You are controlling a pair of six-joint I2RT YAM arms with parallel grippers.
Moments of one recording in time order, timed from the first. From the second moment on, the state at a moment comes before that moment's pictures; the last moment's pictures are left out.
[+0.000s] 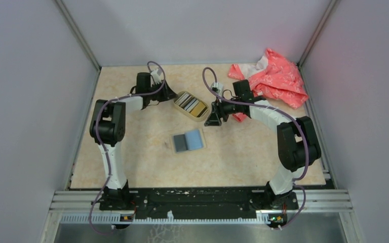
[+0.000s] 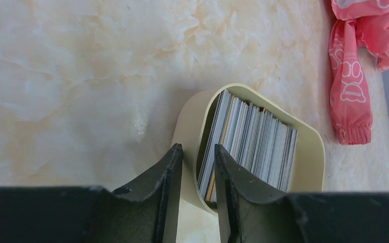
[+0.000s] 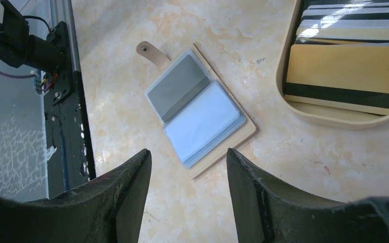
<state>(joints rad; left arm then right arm) -0.18 2.12 1.35 0.22 0.53 -0.43 0.35 1.69 1.13 -0.27 -0.98 -0.20</state>
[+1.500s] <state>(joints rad) -0.54 1.96 1.02 0.47 0.56 -0.61 0.35 1.61 0.98 -0.26 -0.12 0.14</state>
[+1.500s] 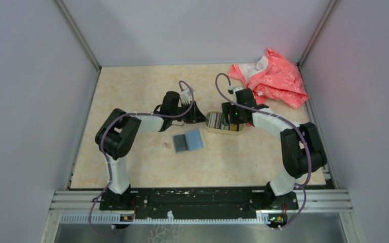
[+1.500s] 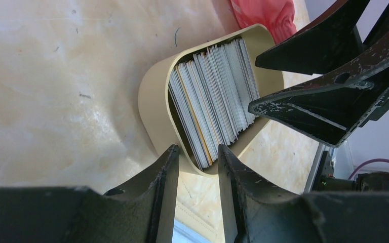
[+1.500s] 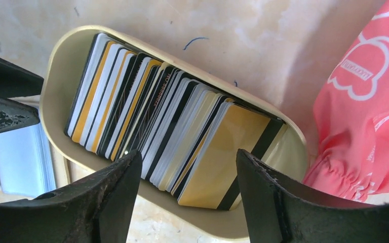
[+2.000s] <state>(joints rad) -0.57 2.00 1.05 0.54 0.58 -0.63 0.35 1.61 0.98 -0.26 -0.05 0.22</state>
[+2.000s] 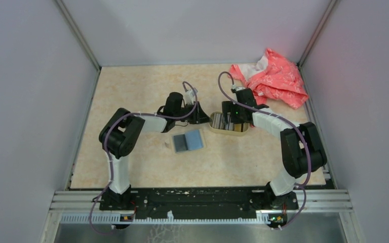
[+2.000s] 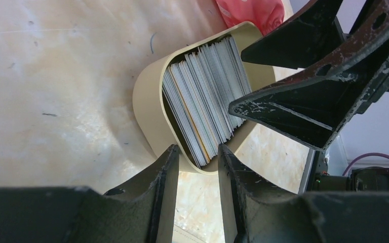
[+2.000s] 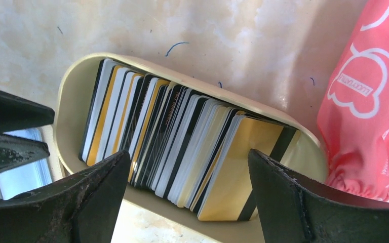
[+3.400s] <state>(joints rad) -0.59 2.01 1.04 0.58 0.59 -0.64 0.15 1.64 0.96 -0.28 -0.37 0.26</state>
